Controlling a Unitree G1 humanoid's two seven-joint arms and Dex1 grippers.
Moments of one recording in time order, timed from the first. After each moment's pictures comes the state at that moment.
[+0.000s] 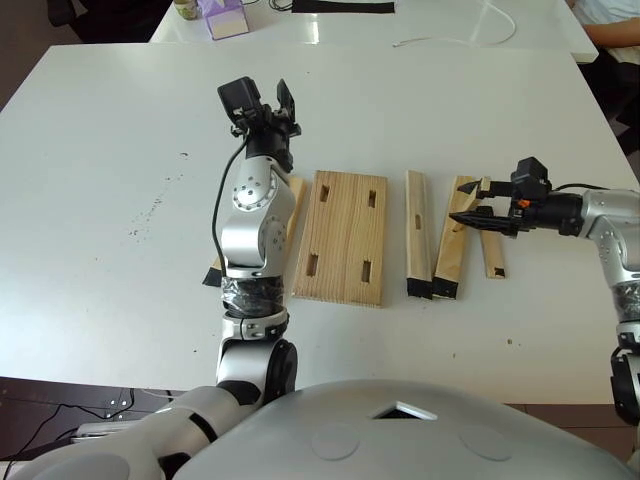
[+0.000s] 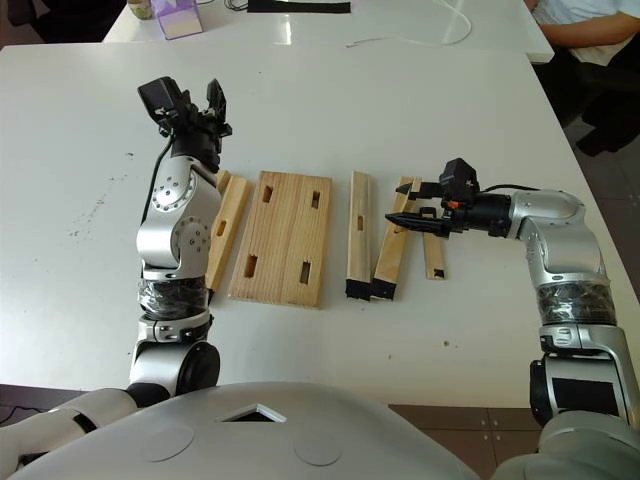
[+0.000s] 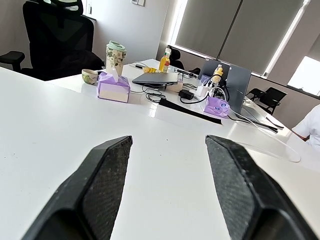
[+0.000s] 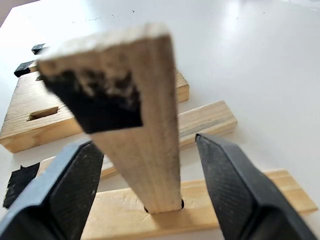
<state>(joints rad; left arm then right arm) -0.38 -0.14 0.08 -0.15 -0.18 0.40 0.23 -0.25 -0.78 0.01 0.24 0.38 0.27 1.32</state>
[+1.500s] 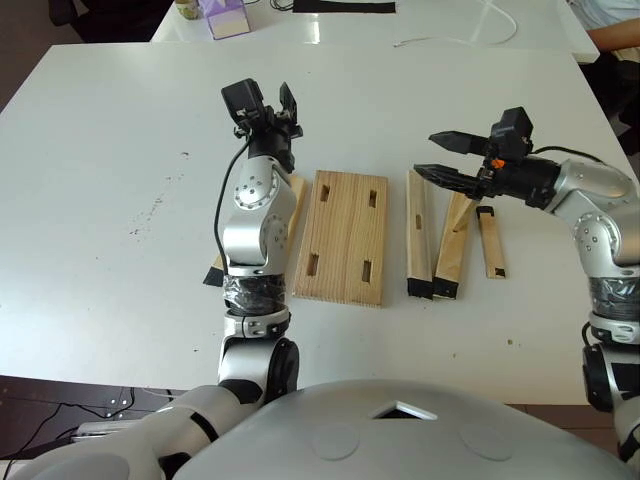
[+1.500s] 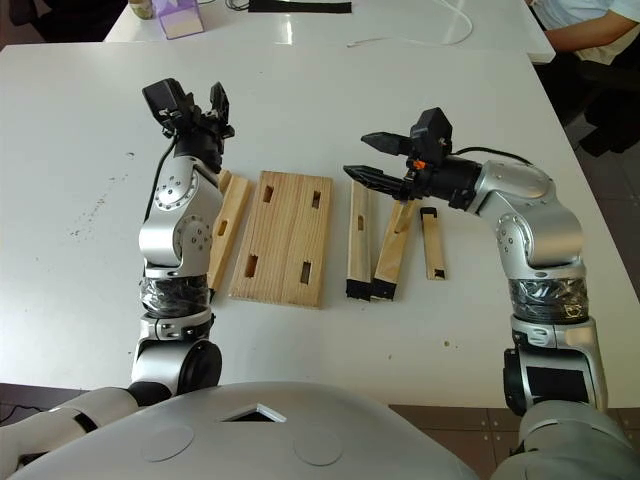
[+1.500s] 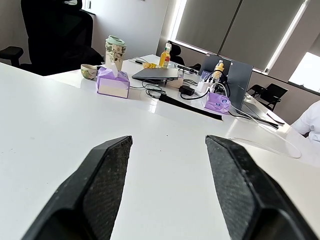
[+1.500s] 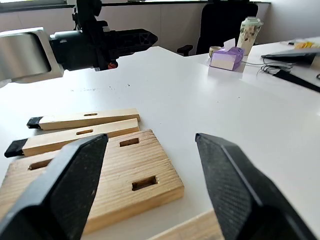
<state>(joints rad) -0.39 -0.15 0.09 -0.11 -0.18 0.40 0.21 -0.30 -0.66 0.01 -0.06 0.49 0.40 1.02</state>
